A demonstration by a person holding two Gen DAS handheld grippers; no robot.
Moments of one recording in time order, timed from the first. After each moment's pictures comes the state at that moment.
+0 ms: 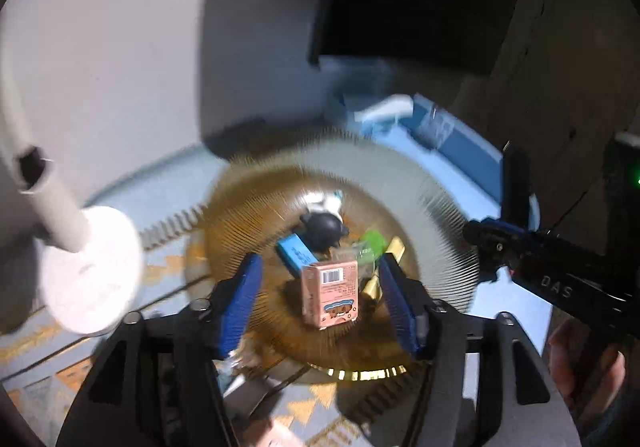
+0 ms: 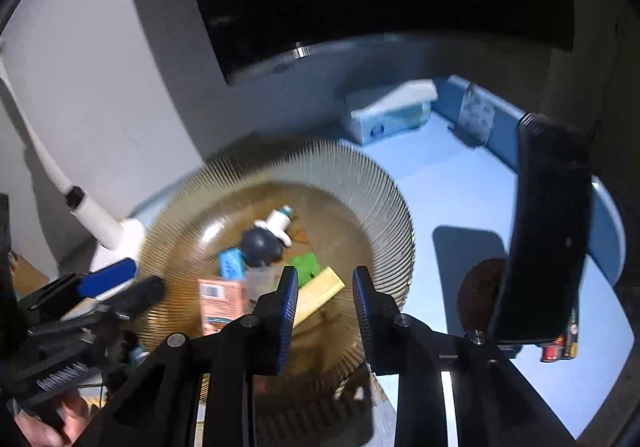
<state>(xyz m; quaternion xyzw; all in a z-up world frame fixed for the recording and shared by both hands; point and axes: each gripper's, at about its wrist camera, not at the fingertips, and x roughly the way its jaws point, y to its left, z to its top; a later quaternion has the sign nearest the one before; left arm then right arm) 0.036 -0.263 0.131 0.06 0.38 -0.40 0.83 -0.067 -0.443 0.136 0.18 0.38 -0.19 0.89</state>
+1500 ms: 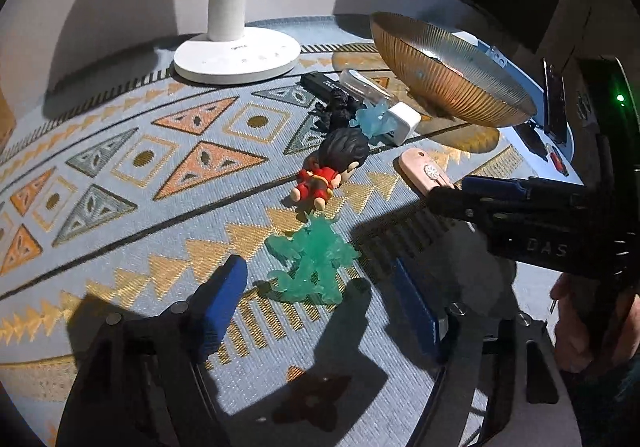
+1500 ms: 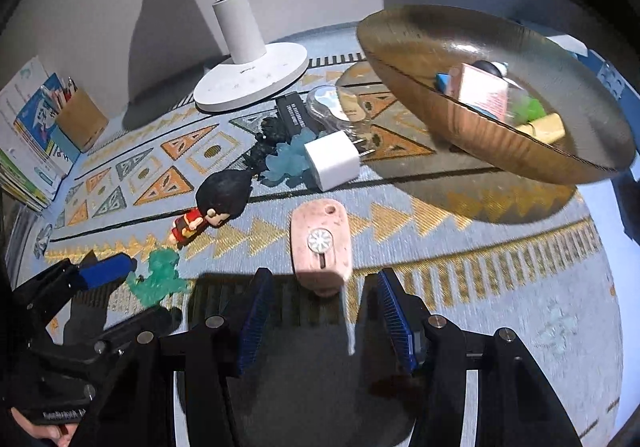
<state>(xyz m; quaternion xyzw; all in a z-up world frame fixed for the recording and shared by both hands) -0.041 -0.067 0.016 0.06 0.46 -0.31 0.83 -0.064 -0.244 0.024 0.10 0.49 -0.04 0.86</state>
